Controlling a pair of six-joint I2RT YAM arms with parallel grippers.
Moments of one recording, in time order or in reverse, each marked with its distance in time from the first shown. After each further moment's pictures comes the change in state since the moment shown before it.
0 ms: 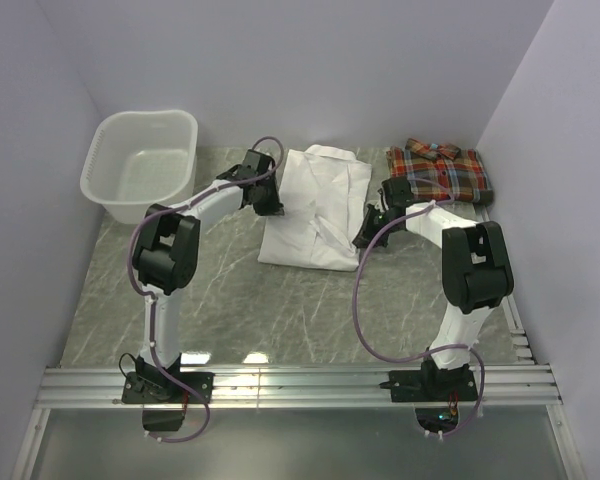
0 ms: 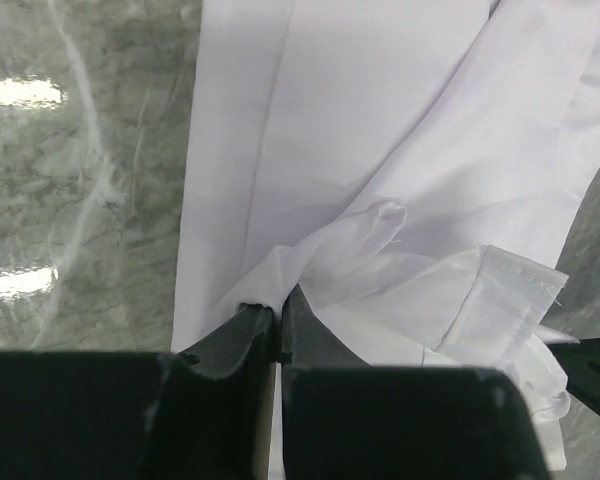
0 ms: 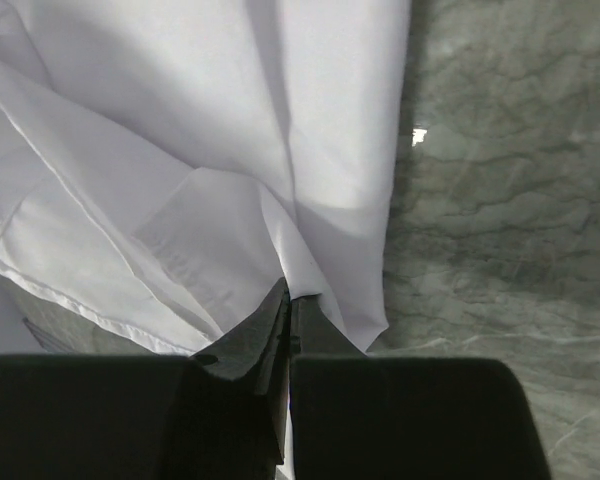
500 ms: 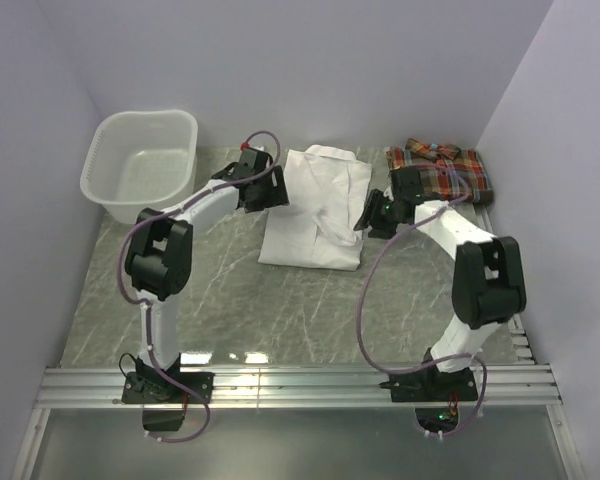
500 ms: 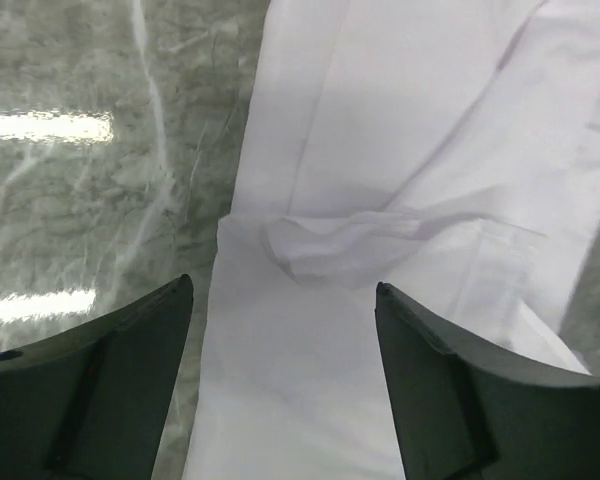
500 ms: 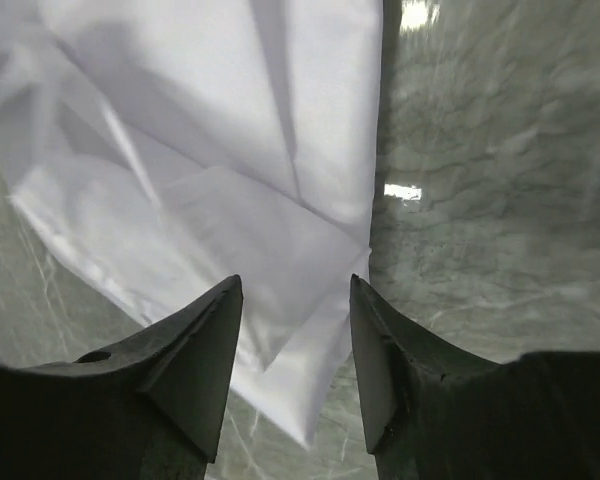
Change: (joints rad) left arm -0.009 -0.046 -0.022 0.017 -0.123 0.007; right arm -0.009 -0.092 0.017 -0.024 0.116 -0.013
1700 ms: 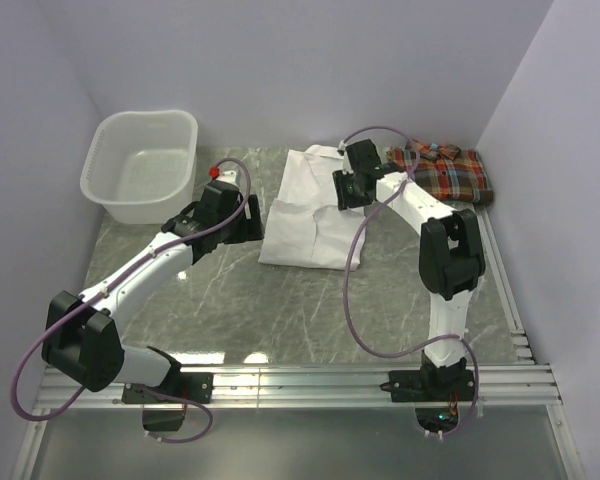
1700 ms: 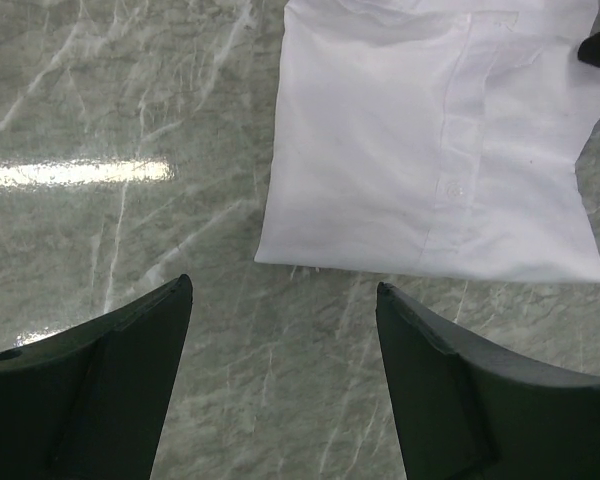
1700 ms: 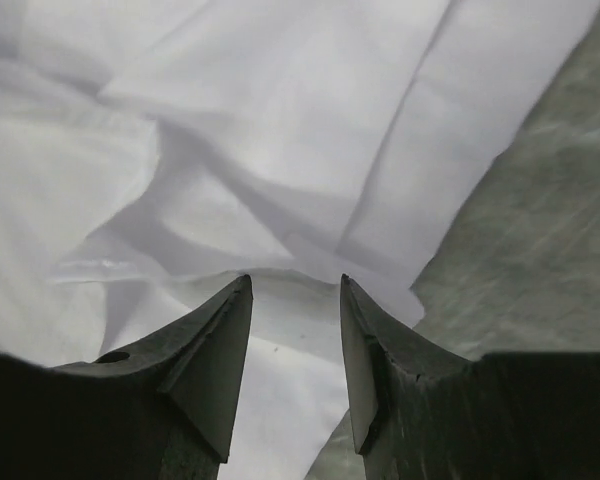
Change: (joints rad) left arm -0.071 -0.702 -0.540 -0.045 -0.134 0.057; right arm 0.174 0.248 0.435 -0.132 0.250 -0.452
